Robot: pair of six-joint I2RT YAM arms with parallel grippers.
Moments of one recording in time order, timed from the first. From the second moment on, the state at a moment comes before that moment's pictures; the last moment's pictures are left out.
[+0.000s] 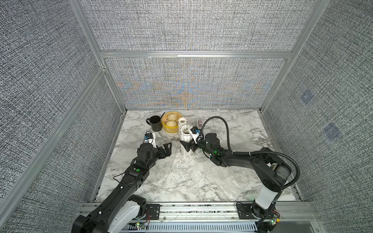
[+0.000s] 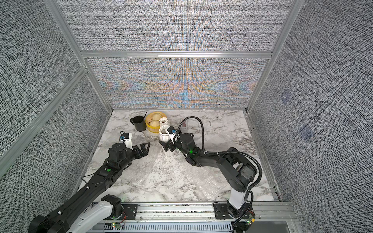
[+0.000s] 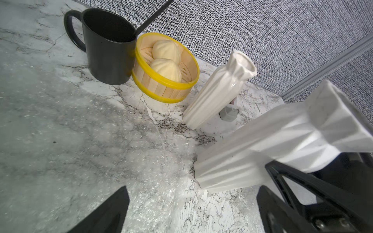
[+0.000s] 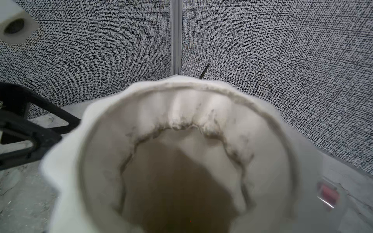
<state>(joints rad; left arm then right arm) -0.38 0.90 0.48 -0.02 0.07 -0.53 0.76 1.79 0.91 0.73 -0.11 -0.04</state>
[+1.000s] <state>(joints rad) -0.48 0.88 0.59 -0.11 0.06 -0.55 0.69 1.37 1.07 0.09 -0.15 0.00</state>
